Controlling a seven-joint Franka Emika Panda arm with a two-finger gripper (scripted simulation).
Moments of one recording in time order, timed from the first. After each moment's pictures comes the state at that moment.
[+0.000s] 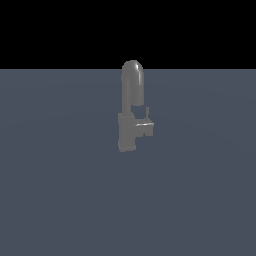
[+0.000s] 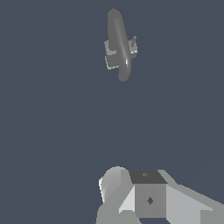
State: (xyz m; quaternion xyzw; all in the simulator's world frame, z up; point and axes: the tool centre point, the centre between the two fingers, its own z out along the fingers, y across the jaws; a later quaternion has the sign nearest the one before) arm -0.256 -0.004 0.481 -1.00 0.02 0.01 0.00
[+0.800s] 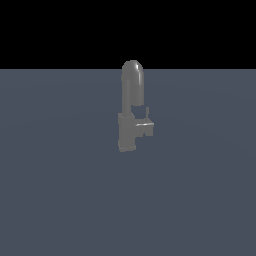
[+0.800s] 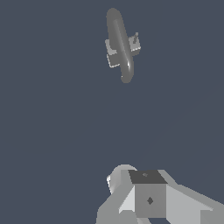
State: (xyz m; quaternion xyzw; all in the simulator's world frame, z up) arm -0.232 -0.003 0.478 -1.00 0.04 0.04 0.03
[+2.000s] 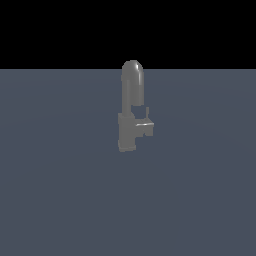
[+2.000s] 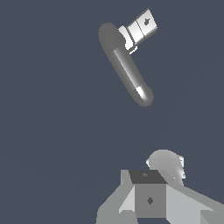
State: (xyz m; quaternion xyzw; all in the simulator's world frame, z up) arm -0.108 -0.015 0.437 -0.95 0.17 0.20 0.15
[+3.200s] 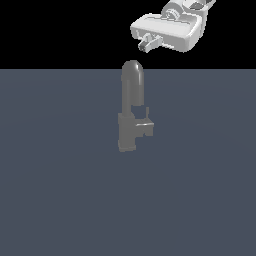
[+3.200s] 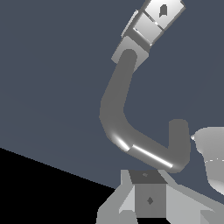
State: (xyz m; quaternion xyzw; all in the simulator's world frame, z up) arm 0.004 -0.044 0.340 -0.83 0.30 0.36 0.29
